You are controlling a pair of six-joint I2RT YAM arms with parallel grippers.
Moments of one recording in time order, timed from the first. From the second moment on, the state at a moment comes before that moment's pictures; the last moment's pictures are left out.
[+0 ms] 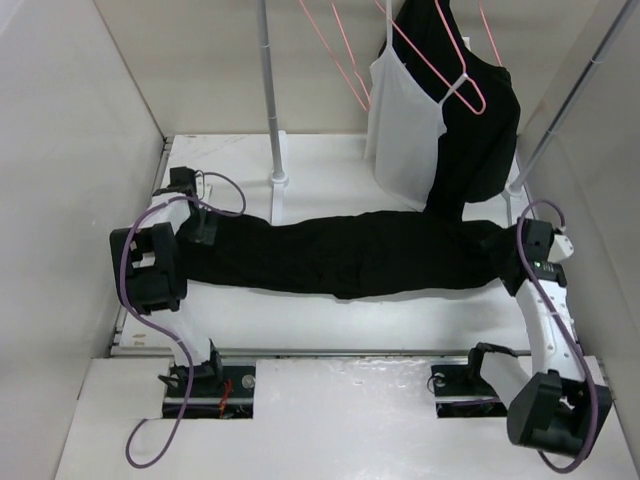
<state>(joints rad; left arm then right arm) 0.12 1.80 1.20 -0.62 -0.19 0.28 -0.20 0.97 0.71 -0.59 0.22 0.85</state>
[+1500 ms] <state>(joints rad) 0.29 1.66 1.26 -0.76 -0.04 0.29 -0.31 1.14 0.73 -0.49 0.21 0.77</state>
